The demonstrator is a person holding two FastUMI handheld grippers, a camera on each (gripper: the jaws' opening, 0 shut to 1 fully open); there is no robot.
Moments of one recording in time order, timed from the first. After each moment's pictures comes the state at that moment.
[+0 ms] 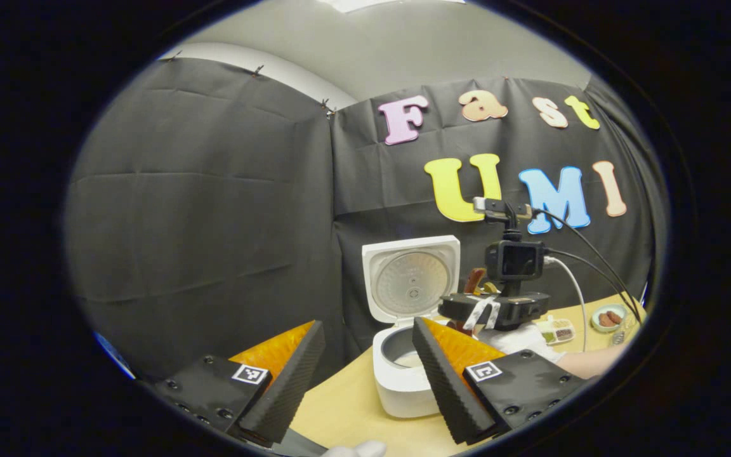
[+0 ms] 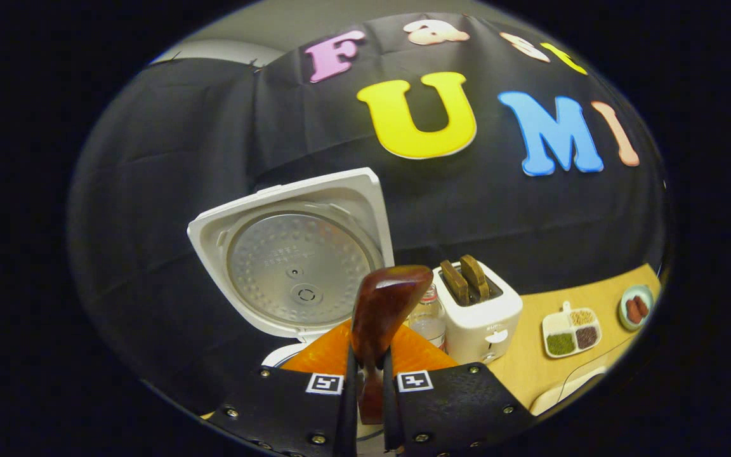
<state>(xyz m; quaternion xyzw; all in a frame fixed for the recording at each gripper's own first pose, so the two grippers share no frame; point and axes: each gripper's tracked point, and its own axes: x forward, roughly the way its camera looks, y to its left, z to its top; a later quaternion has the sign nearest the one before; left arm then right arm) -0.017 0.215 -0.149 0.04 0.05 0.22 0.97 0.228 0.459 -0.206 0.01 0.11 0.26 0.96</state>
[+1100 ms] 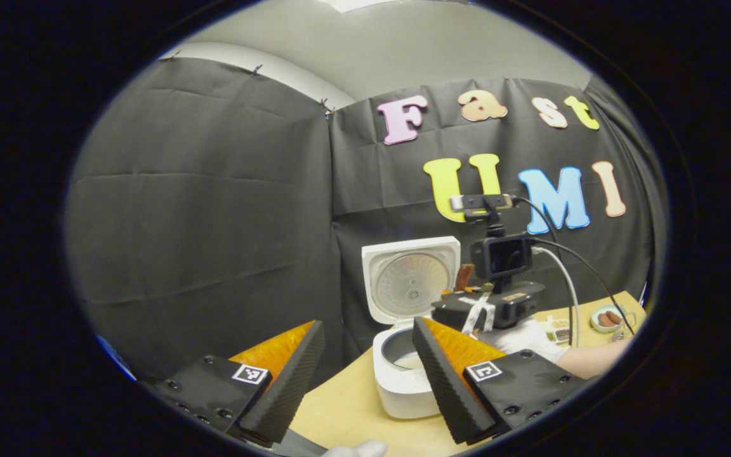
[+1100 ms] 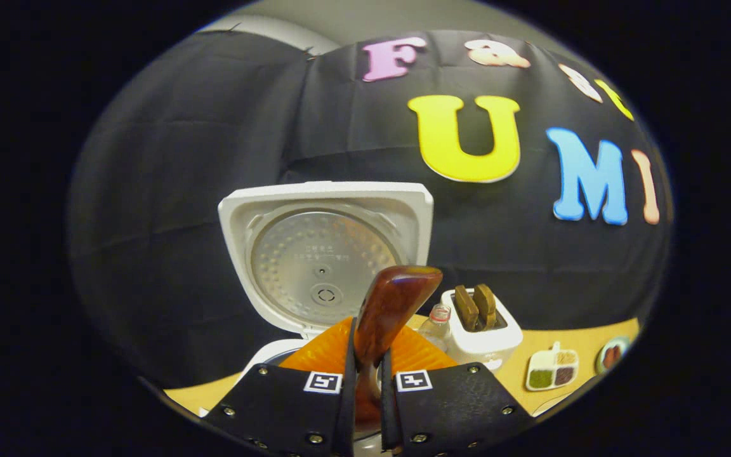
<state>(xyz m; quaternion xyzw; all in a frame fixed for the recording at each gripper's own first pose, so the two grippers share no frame) -0.011 0.218 -0.140 0.04 0.05 0.21 0.98 0.234 0.459 -0.200 0.02 0.12 0.28 0.95</state>
